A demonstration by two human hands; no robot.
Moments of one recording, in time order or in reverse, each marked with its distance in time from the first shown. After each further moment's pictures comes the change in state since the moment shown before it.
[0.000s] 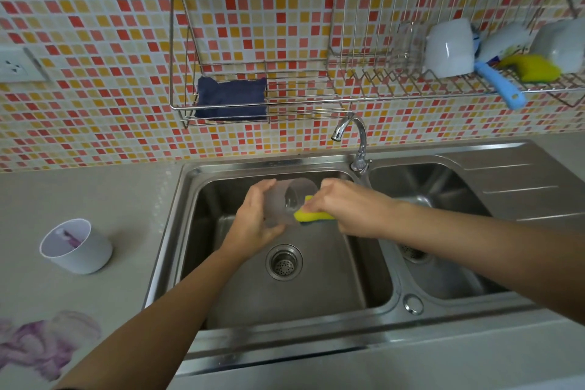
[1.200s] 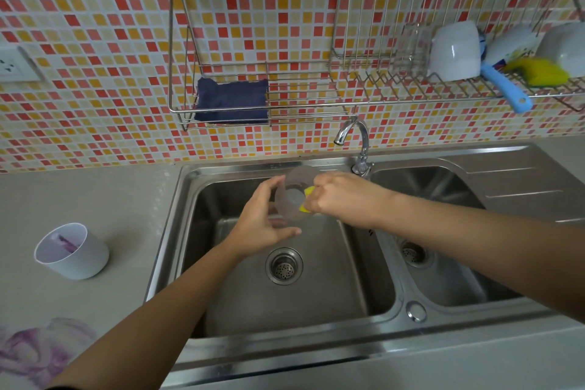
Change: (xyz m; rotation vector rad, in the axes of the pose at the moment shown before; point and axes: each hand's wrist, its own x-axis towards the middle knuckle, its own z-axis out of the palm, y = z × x) left_hand 0.017 0.006 -0.005 -0.350 -0.167 -0.130; right_hand 0.020 0.011 -0.010 -0.387 -0.075 -0.078
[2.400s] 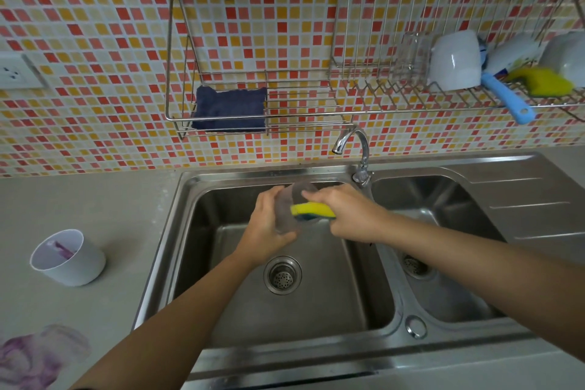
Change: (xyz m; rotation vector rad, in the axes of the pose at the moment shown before) left_hand 0.012 -0.008 0.022 0.254 0.131 0.004; right_hand -0.009 0.004 0.019 0.686 0.079 0.379
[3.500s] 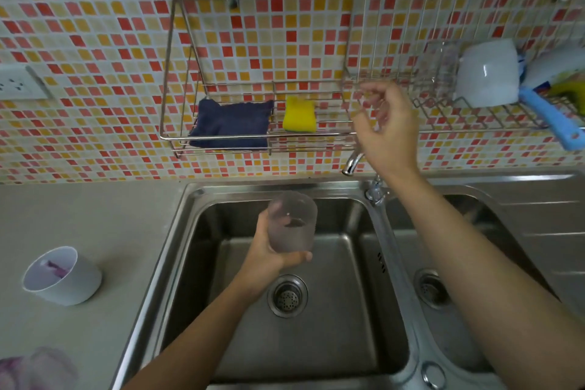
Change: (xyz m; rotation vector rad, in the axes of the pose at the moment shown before) left_hand 0.006 0.012 0.002 -0.539 -0.015 -0.284; right_hand 0.075 0.041 -0.083 0.455 1.133 -0.024
